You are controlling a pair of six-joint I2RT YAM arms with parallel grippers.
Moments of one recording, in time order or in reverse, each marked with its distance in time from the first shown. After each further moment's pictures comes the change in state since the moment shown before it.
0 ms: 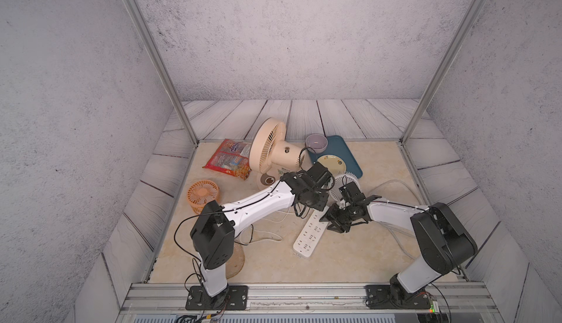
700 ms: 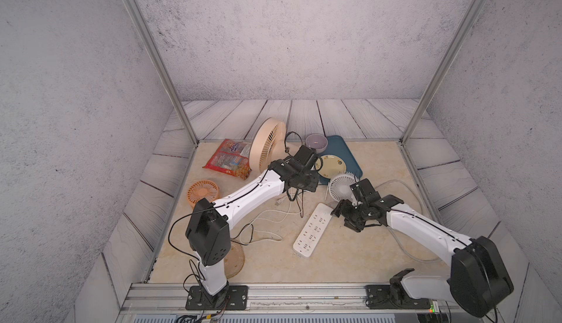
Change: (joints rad) left arm 0.129 0.042 0.096 0.037 -0.026 0.057; right arm 0.001 -0.369 0.030 -0.306 0.256 -0.074
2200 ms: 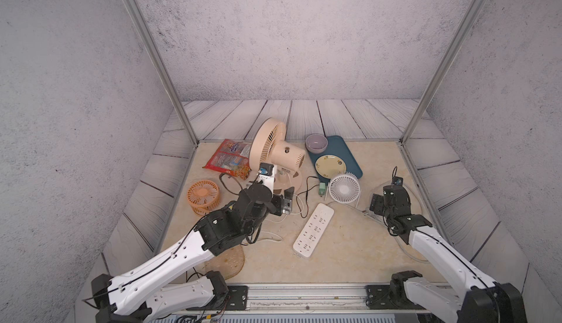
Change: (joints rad) left arm -0.137 -0.921 -0.677 0.209 -0.482 -0.028; right arm -0.318 -0.162 -0.286 0.481 0.644 -0.754
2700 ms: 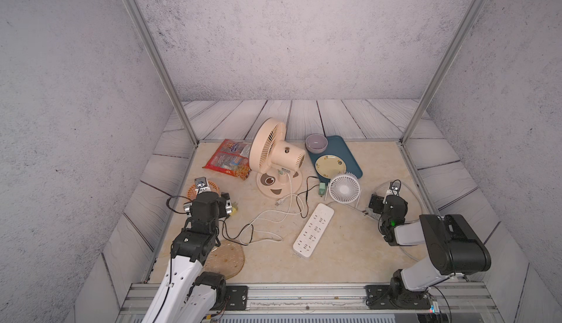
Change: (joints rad) left arm 0.812 -0.173 -0.376 0.086 0.083 0.173; right arm -0.137 0.457 -0.245 1.032 -0.079 -0.159
